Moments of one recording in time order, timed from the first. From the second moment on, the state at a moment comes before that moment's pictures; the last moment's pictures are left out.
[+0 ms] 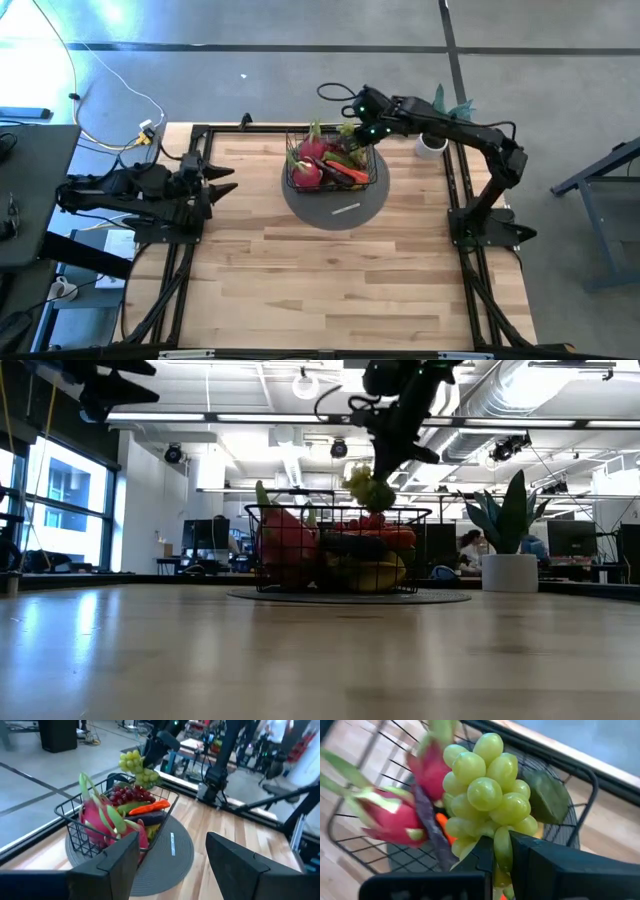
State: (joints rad) left arm 0.01 0.33 0.62 -0.54 -0.41 -0.33; right arm -0.49 1.69 1.59 -0.91 0.05 0.53
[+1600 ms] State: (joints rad) left arm 0.01 0.01 0.08 -0.13 -0.25 -0.40; right arm -0.48 1.75 1.88 -1.05 -0.03 0.59
